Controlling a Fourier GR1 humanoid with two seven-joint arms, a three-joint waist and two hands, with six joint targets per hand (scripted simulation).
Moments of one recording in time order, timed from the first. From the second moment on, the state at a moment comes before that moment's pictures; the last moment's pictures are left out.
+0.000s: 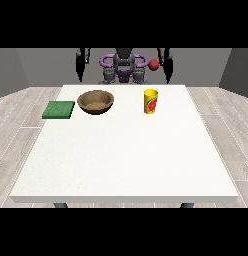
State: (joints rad) left arm 0.00 0.08 -0.01 -1.55 0.02 0.02 -0.03; right arm 0.02 -0.07 0.04 -1.57 0.00 -0.04 0.01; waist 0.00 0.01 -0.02
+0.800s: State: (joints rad) left arm -0.03 0.03 -0.05 -1.84 0.09 0.13 0.41; right arm 0.05 -0.10 0.00 -1.89 -0.13 -0.07 0.43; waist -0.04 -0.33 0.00
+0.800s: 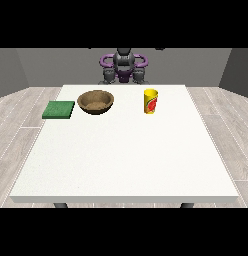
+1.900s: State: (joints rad) left arm -0.24 0.07 0.08 -1.41 0.02 0.08 -0.25; right arm -0.12 -0.13 -0.13 -1.82 -0.20 0.04 0.07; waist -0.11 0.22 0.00
